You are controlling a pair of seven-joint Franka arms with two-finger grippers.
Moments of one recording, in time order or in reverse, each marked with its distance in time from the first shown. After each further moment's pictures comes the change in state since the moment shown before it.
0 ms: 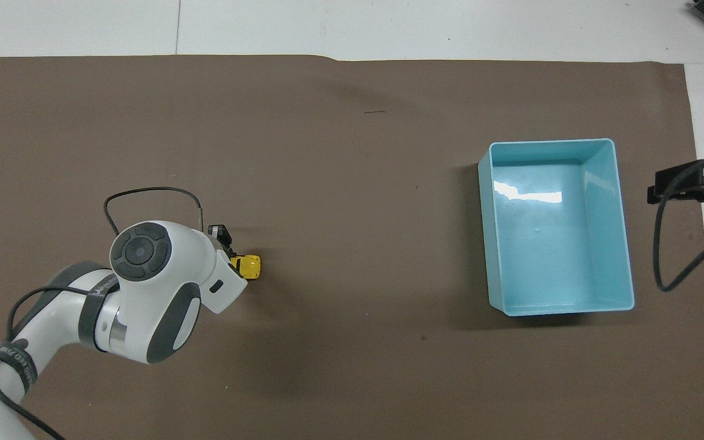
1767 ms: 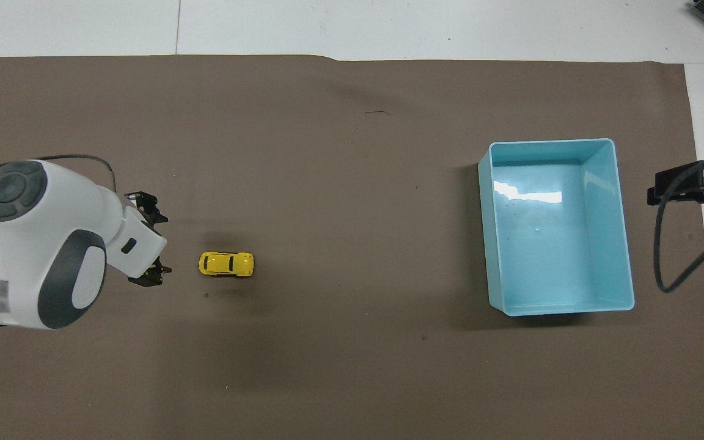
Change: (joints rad) left arm 0.177 -0.069 0.026 0.214 0.001 -0.317 -0.007; right arm 0.000 0.000 0.000 0.000 0.000 -0.006 0.000
